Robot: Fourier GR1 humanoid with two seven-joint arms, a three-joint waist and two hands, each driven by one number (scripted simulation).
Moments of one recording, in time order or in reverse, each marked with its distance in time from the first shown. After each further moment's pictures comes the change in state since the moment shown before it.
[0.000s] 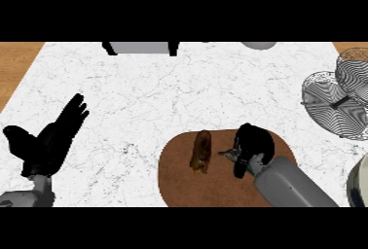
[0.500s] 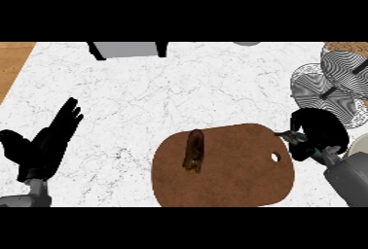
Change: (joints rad) left arm 0.028 -0.008 0.034 0.017 -0.004 0.004 -0.020; right arm 0.066 -0.378 -0.119 -0.065 0.091 -0.109 -0.393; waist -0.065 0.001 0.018
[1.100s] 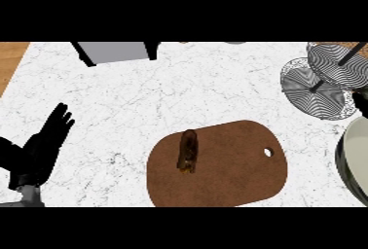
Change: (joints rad) left arm 0.042 0.003 0.037 -0.004 0.012 0.017 -0.009; right arm -0.009 -0.234 -0.418 0.034 -0.319 -0.185 -0.615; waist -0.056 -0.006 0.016
